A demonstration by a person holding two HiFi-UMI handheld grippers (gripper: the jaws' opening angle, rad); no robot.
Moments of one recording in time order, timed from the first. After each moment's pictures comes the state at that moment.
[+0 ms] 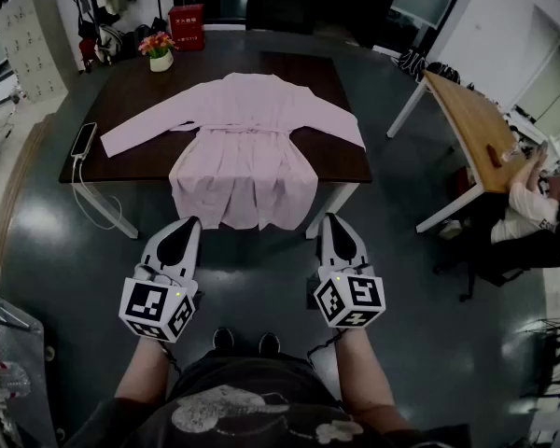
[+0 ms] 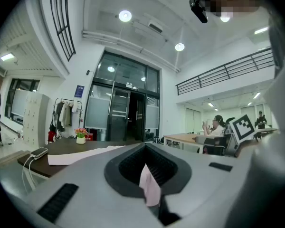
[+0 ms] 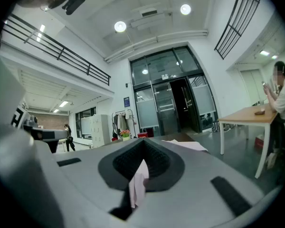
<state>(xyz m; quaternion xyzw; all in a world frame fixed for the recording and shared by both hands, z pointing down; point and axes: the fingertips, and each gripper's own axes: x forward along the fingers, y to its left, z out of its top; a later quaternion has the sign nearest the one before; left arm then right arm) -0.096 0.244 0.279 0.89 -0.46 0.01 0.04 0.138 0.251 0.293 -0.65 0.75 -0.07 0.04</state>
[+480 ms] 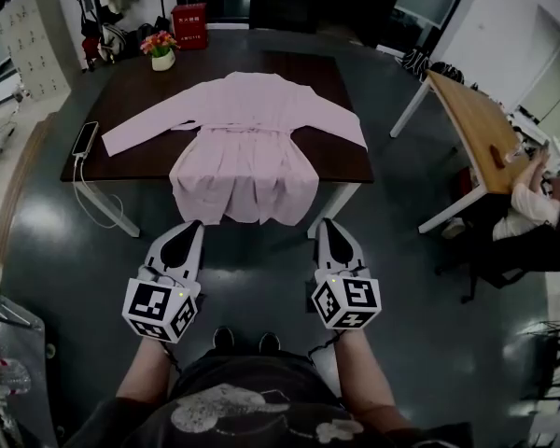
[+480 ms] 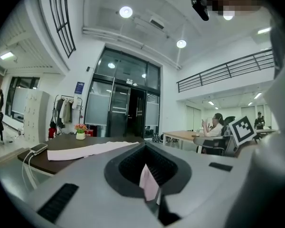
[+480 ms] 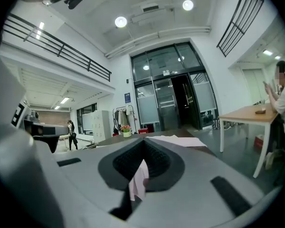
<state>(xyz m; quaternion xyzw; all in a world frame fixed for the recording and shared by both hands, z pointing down) -0.085 0.246 0.292 0.89 -0.46 0.03 0.06 0.142 0.252 0.312 -0.65 0.76 -0.08 0.01</state>
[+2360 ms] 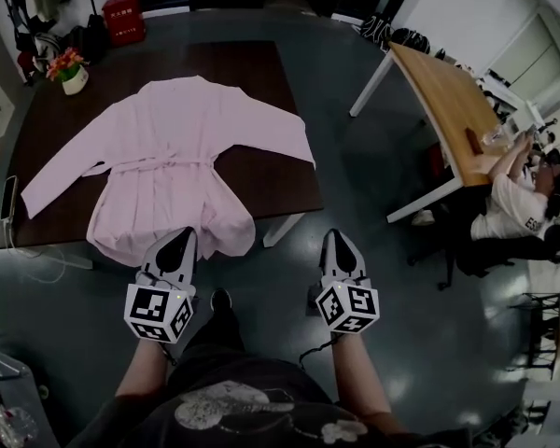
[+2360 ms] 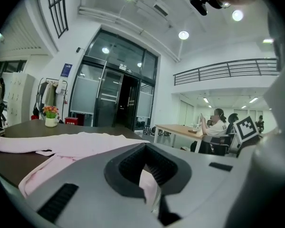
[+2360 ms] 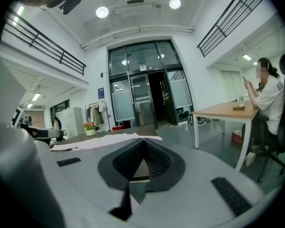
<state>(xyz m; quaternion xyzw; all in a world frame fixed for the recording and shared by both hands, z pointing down) 0.111 0.056 0.366 0.91 -0.40 0.06 0.10 0.379 0.121 0.382 -0.74 0.66 -0.12 0.01</state>
